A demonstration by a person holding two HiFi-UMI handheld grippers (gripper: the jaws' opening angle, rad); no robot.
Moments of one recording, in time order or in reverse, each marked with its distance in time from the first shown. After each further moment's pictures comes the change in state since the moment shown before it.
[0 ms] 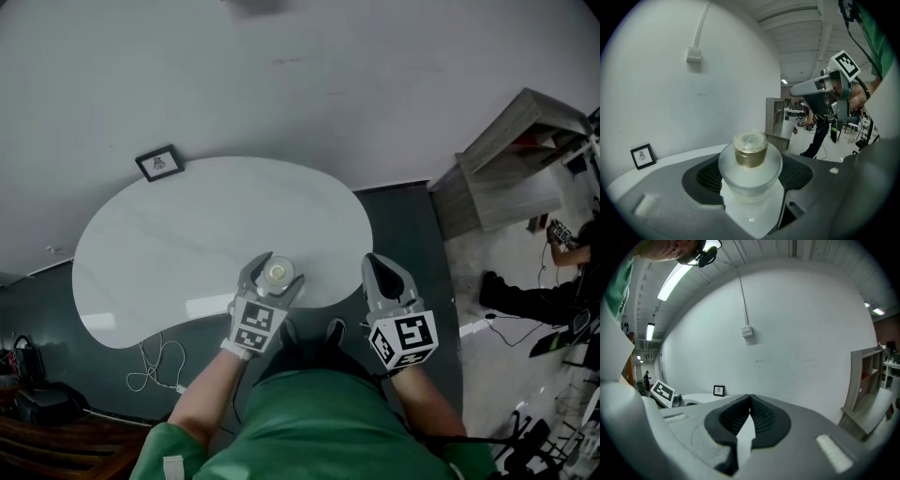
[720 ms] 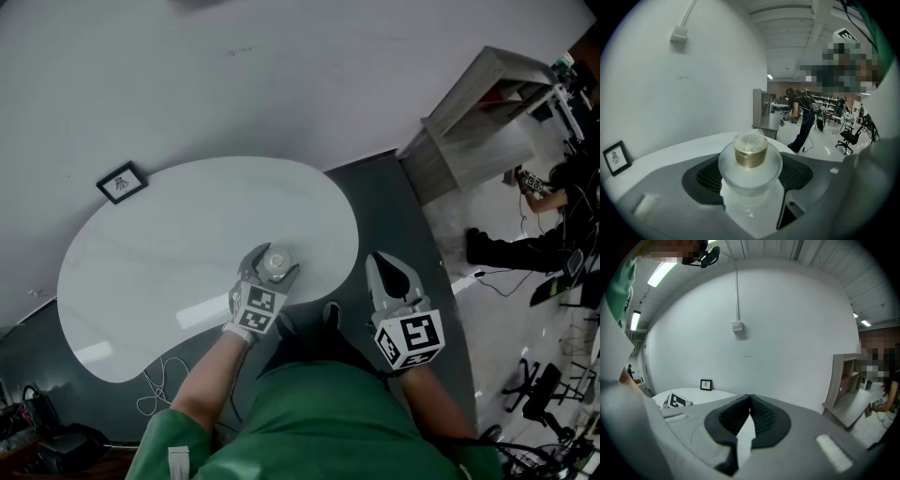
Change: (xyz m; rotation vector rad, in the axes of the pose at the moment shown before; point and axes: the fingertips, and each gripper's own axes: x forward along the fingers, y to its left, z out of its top) left arm 0.069 -0.009 -0.052 0.081 0.062 -0.189; right arm -0.025 -0.013 -0.015 -0.008 0.064 -0.194
